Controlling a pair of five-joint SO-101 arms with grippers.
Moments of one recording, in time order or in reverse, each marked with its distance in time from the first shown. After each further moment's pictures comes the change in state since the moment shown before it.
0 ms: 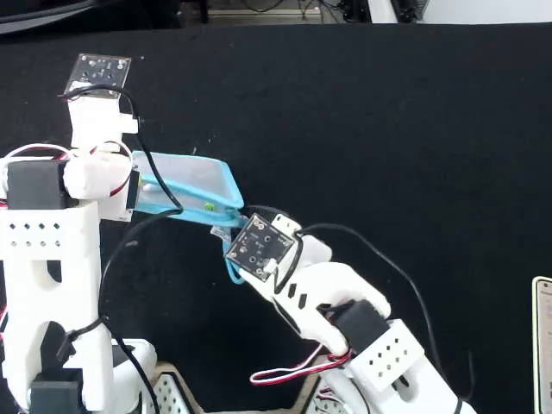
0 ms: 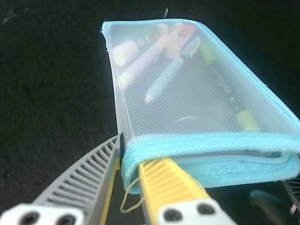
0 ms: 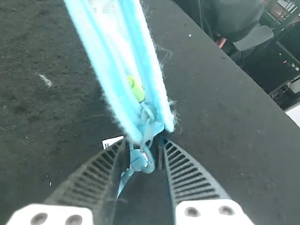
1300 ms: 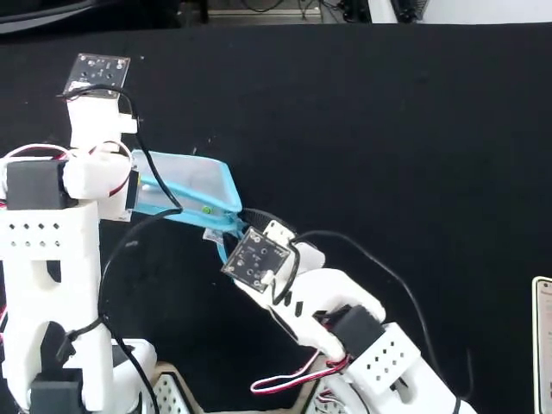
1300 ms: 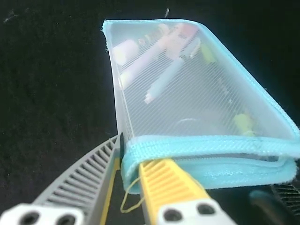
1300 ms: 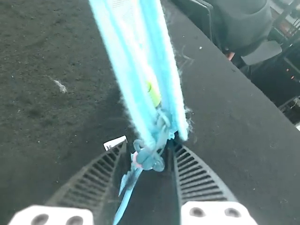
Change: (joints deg) left arm -0.1 0.0 0.0 0.0 0.0; right arm -2.7 -2.2 4.0 -3.1 0.2
